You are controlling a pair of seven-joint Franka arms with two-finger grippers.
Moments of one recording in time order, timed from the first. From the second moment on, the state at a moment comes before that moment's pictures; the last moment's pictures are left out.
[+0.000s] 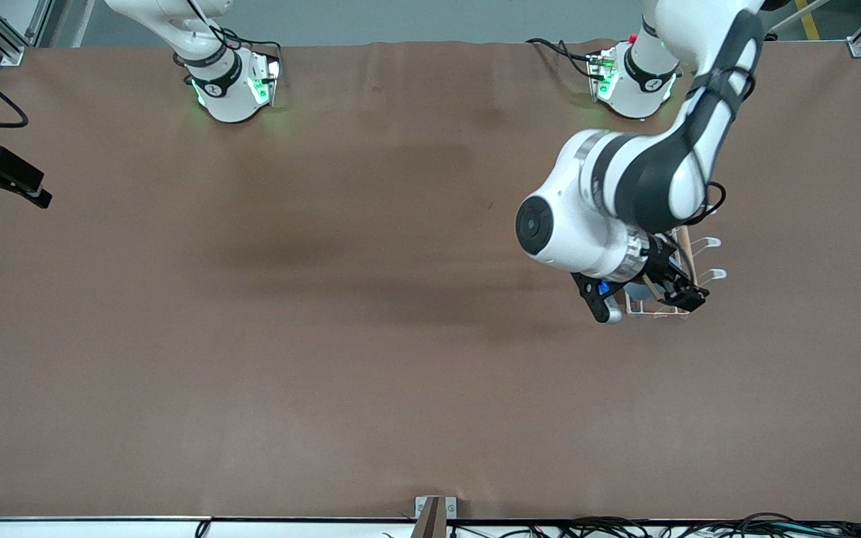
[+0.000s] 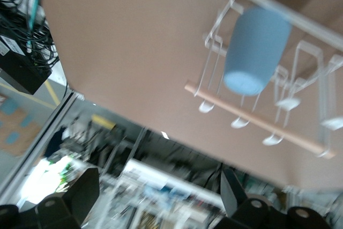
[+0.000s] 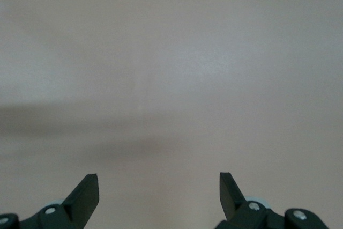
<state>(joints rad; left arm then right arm) -0.34 0.53 -0.27 -1.31 0.83 1.31 0.46 -0.03 -0.02 -0.01 -1.53 0.01 1.56 0.04</state>
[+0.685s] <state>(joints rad) -0.25 0.41 -0.27 -1.23 0.49 1.47 -0.01 -0.03 -0.02 -0.01 -1.53 0.01 1.55 -0.01</state>
